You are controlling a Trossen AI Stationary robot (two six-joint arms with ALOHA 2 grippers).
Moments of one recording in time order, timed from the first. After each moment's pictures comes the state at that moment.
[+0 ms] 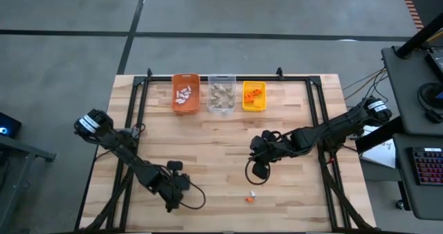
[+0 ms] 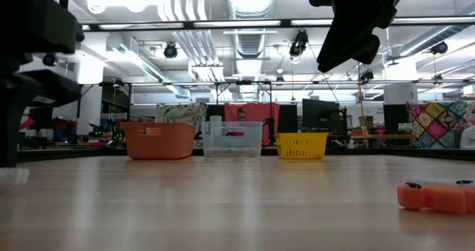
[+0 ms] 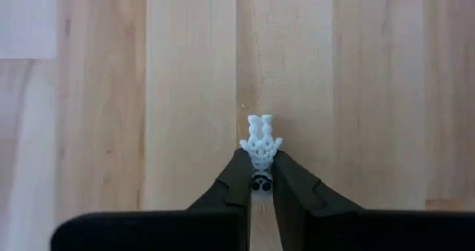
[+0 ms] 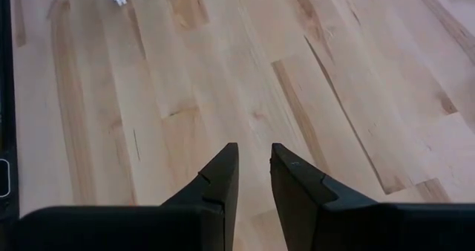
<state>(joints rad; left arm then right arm) -0.72 1.66 0.85 -0.43 -0.23 -0.70 0.32 1.44 1.00 -0.46 0.18 0.64</state>
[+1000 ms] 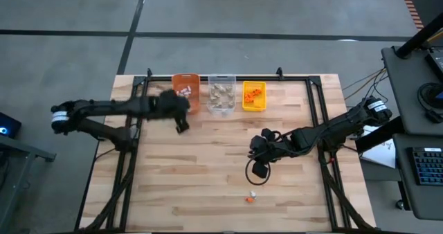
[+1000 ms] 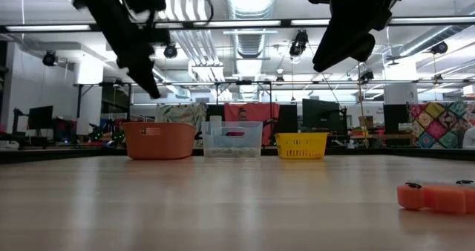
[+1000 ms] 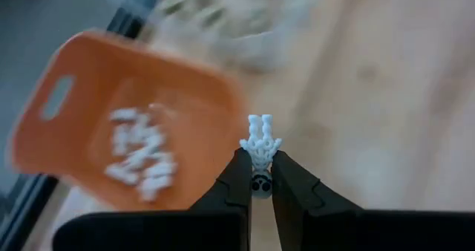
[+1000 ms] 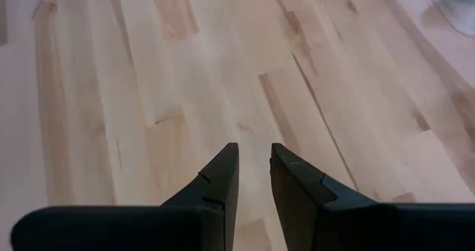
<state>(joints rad) 0.19 1.19 0.85 -0.64 -0.35 -0.08 0.32 1.44 0.99 -0.46 0.23 0.59</state>
